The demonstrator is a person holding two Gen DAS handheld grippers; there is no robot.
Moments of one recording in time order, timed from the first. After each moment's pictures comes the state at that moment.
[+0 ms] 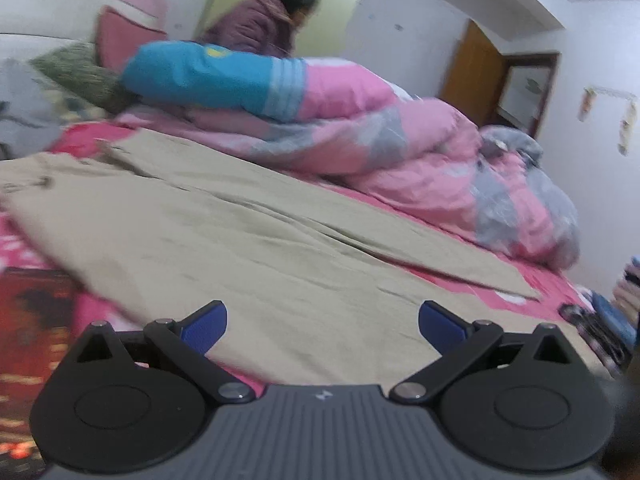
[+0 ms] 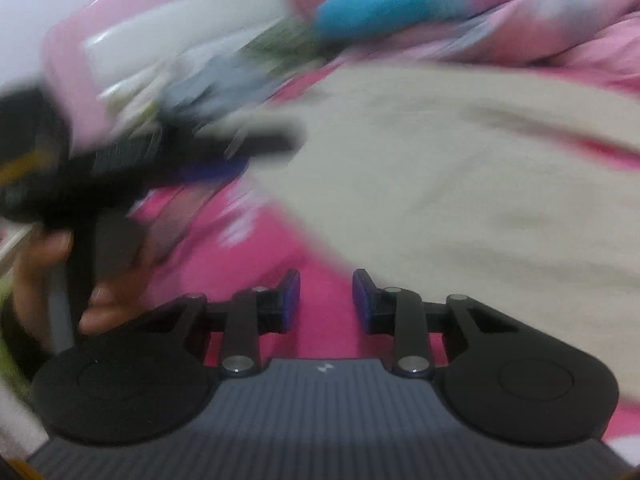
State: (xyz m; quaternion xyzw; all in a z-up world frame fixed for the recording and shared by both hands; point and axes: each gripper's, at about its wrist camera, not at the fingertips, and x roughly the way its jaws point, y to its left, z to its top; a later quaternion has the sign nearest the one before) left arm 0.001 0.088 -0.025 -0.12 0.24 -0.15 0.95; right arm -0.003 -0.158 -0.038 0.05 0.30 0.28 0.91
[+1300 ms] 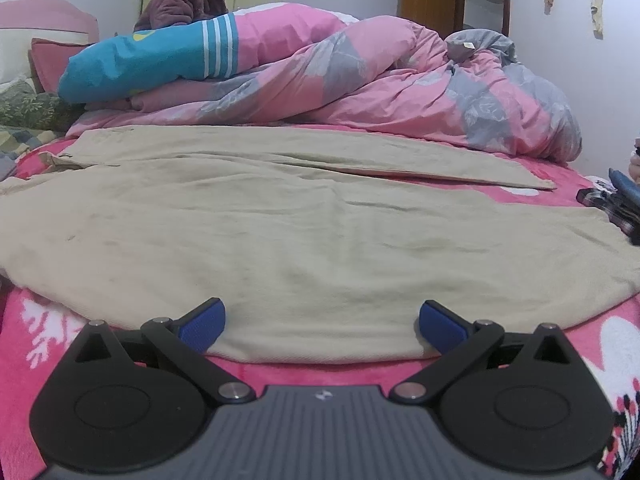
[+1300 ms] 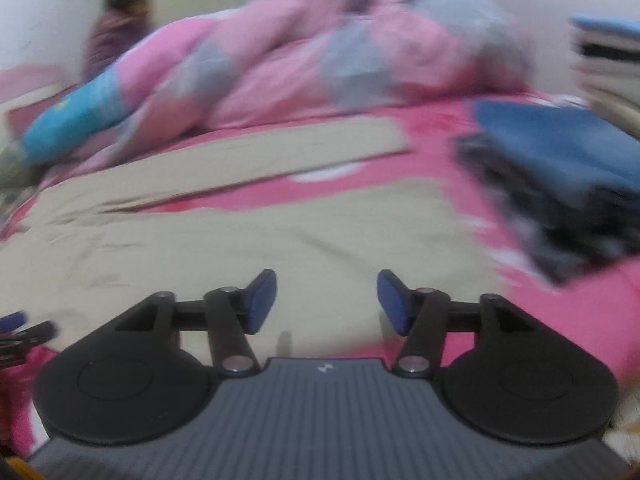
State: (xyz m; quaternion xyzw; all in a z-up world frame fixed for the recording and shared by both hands) left arm 0.006 0.021 -0.070 0.01 0.28 -0.15 0.95; right arm -0.073 -0.327 -0.027 0.11 0.26 -0.08 0.96
